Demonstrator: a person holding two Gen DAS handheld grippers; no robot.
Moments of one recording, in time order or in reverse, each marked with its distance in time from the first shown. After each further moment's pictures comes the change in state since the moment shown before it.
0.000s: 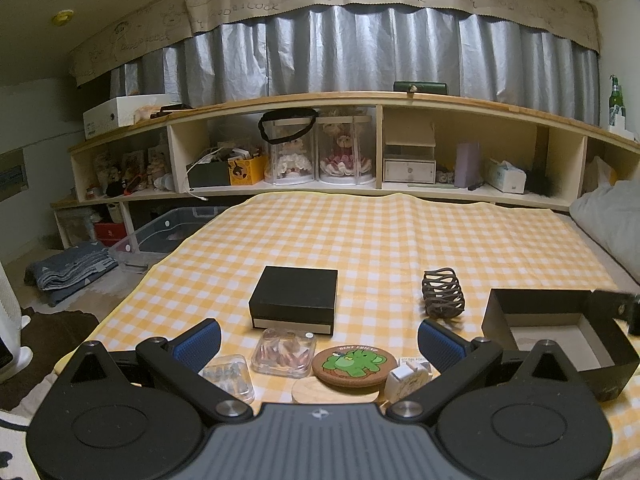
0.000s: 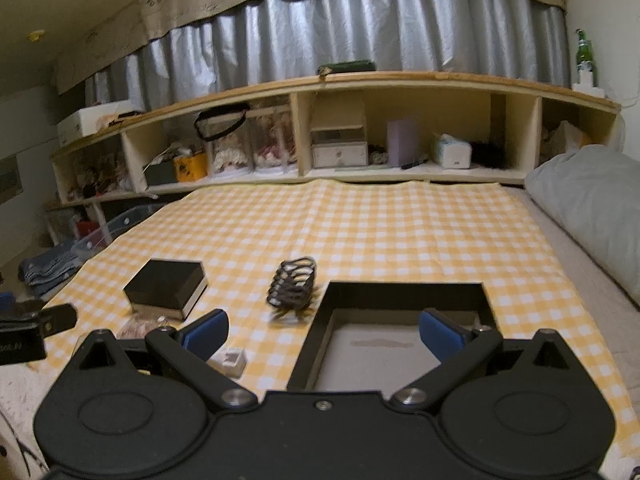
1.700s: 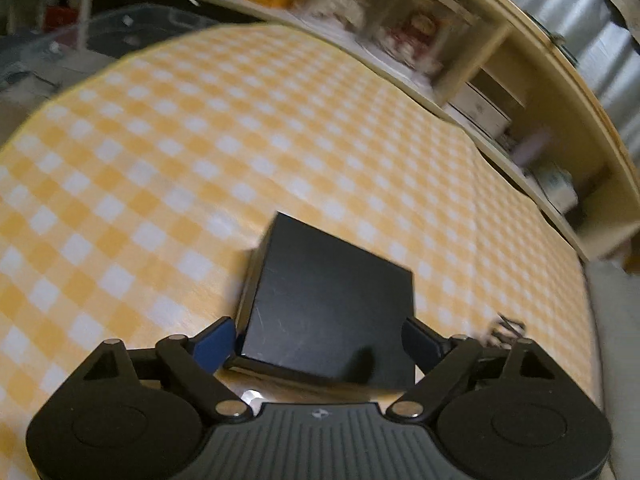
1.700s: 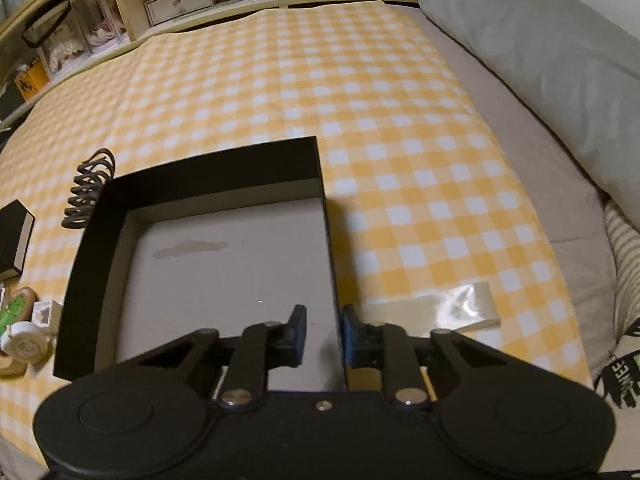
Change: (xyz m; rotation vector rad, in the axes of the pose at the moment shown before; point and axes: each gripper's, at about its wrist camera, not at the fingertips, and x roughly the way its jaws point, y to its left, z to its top) left arm 0.286 0.111 0.037 -0.430 0.498 -0.269; right arm 0.112 -0.132 -0.010 0.193 0.563 -0.257
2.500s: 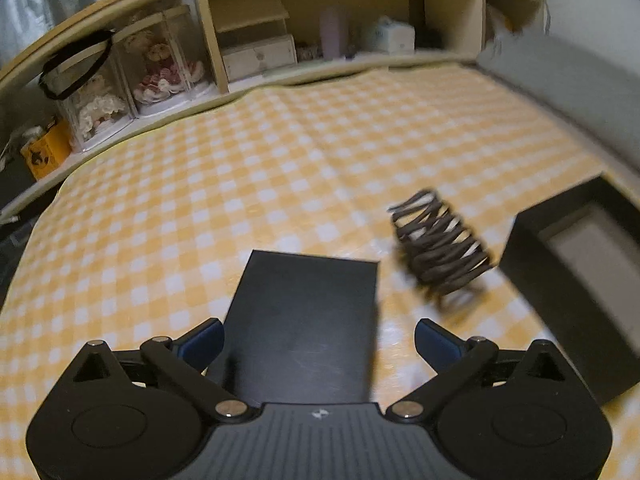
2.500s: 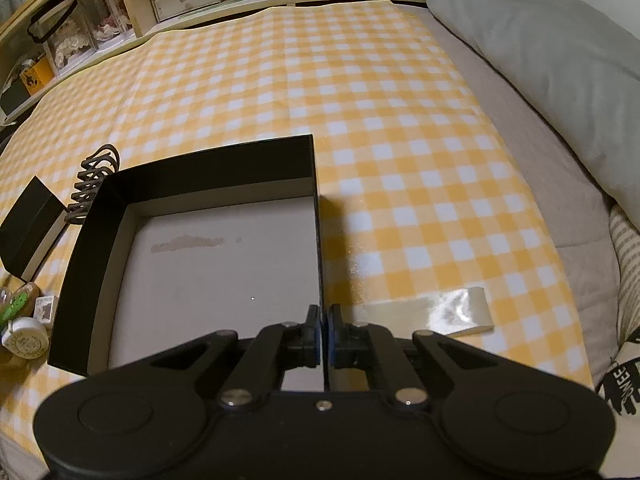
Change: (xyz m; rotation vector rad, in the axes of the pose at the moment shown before) left arm 0.034 -0.119 -0.046 0.890 -0.009 0.044; right arm 0.004 0.001 0.005 -0.020 0.001 0.018
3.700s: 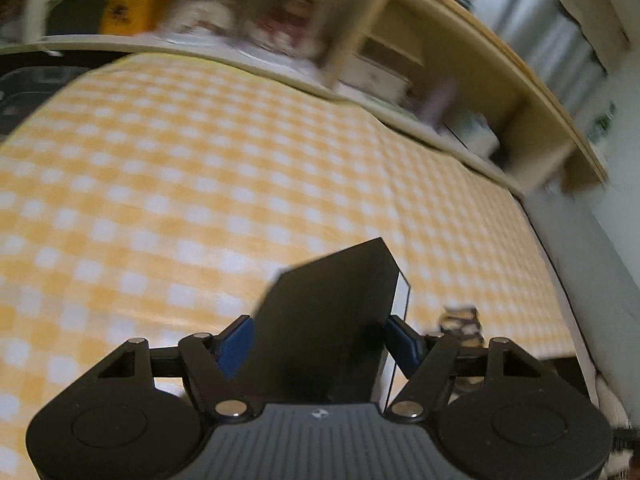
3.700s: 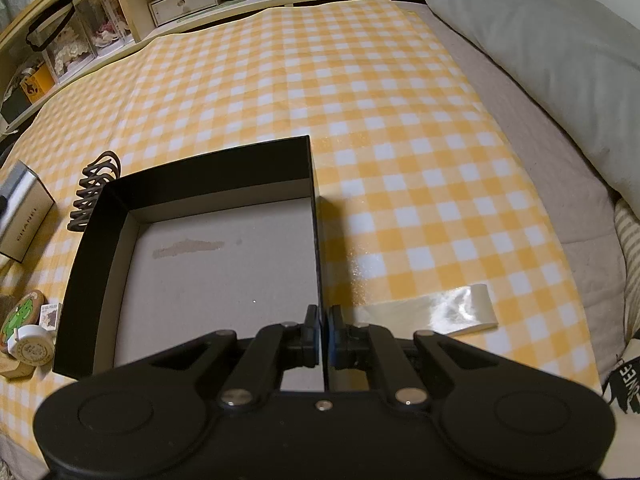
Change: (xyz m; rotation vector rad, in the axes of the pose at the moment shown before) left arm -0.005 0.128 -0.015 -0.598 -0.066 -0.184; right arm 0.001 -0.002 0.001 0.015 0.002 0.014
